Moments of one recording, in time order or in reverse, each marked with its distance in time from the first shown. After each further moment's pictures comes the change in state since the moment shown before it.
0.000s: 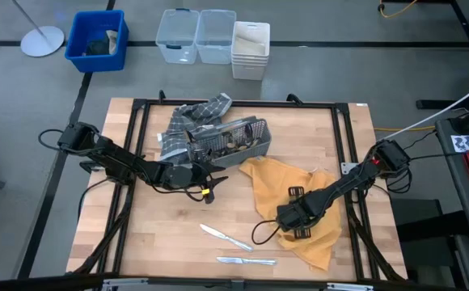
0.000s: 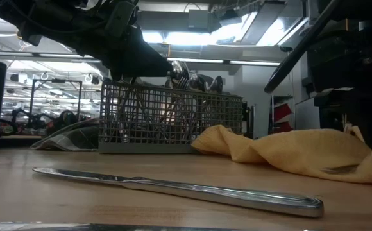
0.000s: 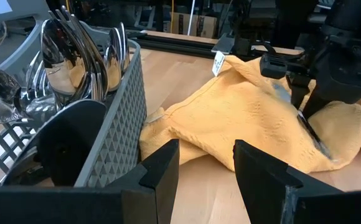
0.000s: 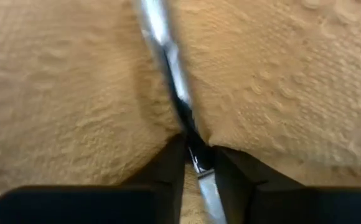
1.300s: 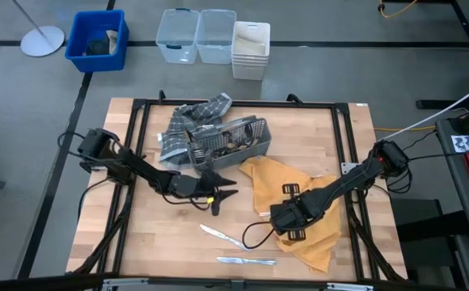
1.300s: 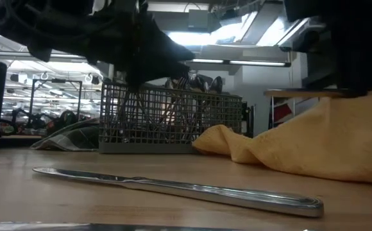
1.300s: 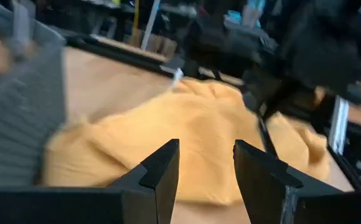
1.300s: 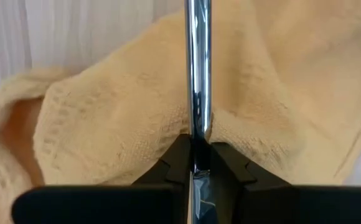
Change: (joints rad) left arm -0.054 0.239 0.043 0.353 0.099 -0.127; right arm -0.008 0.002 0.341 -0.285 0.091 -0.003
